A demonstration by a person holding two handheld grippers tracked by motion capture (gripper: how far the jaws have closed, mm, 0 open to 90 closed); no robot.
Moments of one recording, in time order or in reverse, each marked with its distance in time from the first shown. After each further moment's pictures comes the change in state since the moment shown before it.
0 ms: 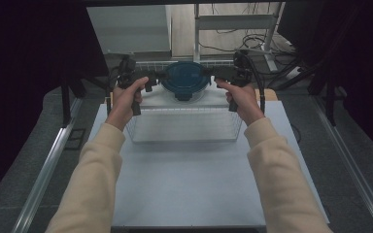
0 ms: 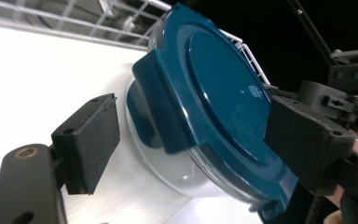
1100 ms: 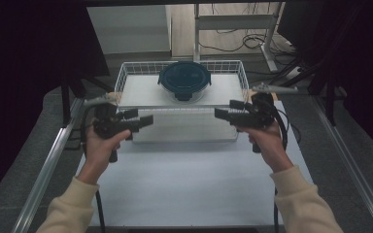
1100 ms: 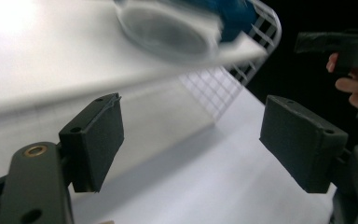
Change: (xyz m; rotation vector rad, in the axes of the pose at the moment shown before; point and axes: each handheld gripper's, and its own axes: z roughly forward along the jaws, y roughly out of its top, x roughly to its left) left arm -0.027 -0.126 -0.079 -0.033 0.101 0.363; right arm 0.016 -0.101 -0.087 -0.062 0.041 -0.400
